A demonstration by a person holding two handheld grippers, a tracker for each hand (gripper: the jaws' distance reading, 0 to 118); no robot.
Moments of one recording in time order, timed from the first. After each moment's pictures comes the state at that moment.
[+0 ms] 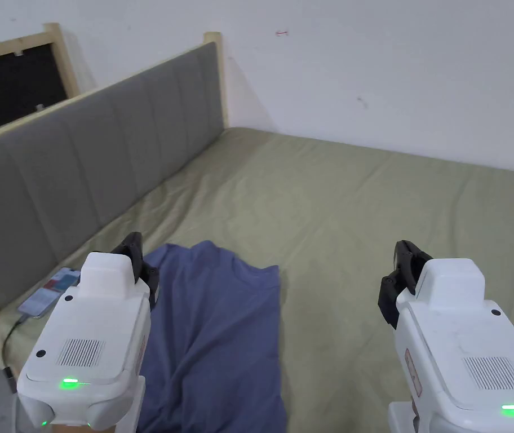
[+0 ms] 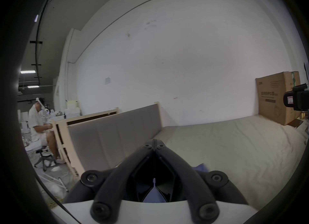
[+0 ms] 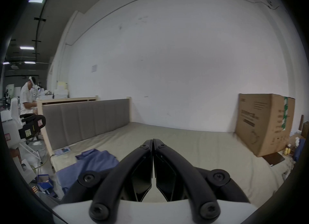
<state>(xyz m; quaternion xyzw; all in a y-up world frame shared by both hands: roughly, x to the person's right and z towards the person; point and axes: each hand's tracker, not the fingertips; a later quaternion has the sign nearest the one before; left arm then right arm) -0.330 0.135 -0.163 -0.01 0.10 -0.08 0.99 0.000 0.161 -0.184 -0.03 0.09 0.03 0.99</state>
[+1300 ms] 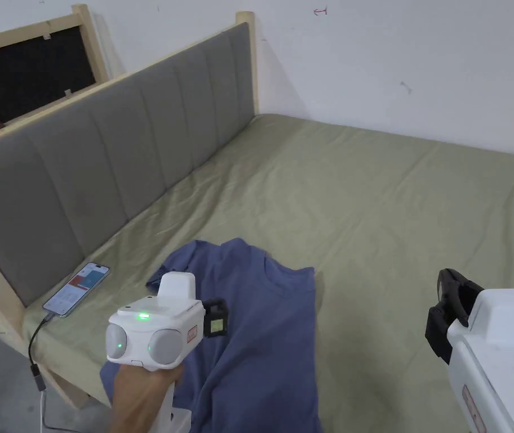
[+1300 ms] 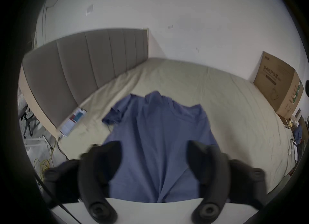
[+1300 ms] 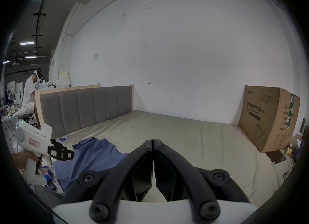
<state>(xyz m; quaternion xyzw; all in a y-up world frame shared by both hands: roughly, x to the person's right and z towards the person) -0.358 0.033 -0.308 -0.35 0.03 0.02 0.93 0.008 0.132 -0.222 -0.09 0.09 0.04 0.99</state>
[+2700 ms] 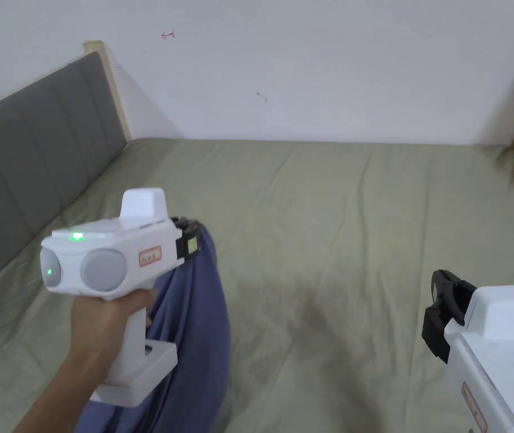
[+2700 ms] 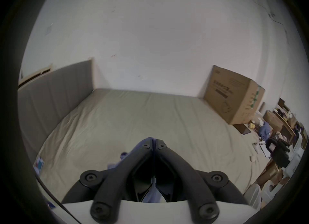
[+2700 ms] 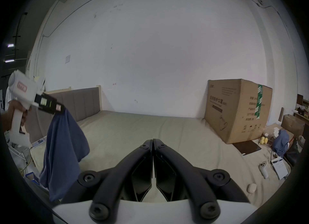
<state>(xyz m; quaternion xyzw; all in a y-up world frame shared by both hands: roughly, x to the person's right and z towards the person) -0.182 0.210 -0.335 -0.23 -0.20 0.02 0.95 0.152 0.147 -0.149 -0.09 -0.04 0.02 0.99</state>
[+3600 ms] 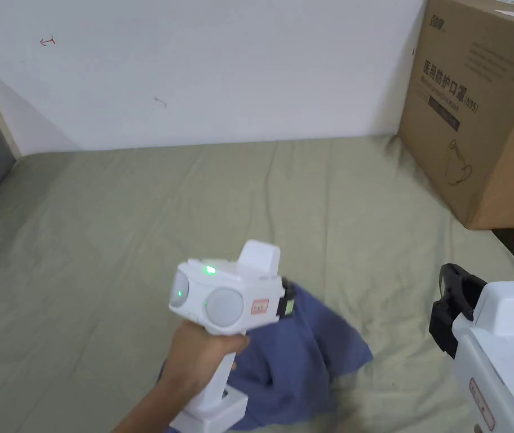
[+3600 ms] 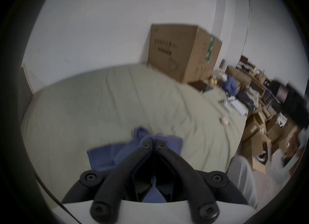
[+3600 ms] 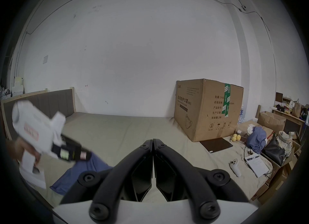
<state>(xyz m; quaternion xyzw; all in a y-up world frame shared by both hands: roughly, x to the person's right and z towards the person) 0.047 0.091 -0.320 -0.36 -0.40 -0.09 0.84 0.244 0.149 -0.100 -0.09 -0.15 0.02 0.98</state>
